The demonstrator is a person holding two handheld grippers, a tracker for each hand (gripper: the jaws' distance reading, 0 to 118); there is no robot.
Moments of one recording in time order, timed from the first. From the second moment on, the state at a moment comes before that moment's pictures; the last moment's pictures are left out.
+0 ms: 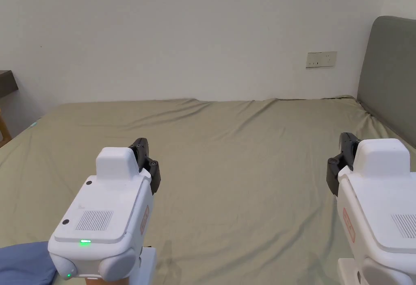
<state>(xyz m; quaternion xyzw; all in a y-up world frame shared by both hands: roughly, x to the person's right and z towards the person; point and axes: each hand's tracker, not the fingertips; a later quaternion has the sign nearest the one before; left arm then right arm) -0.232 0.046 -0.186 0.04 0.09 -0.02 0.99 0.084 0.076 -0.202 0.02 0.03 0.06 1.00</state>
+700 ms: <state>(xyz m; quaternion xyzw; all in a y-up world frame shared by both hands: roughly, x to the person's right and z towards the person) -0.234 0.045 -0.185 0.03 0.08 -0.01 1.00 0.081 0.080 -0.196 0.03 0.02 0.06 1.00</state>
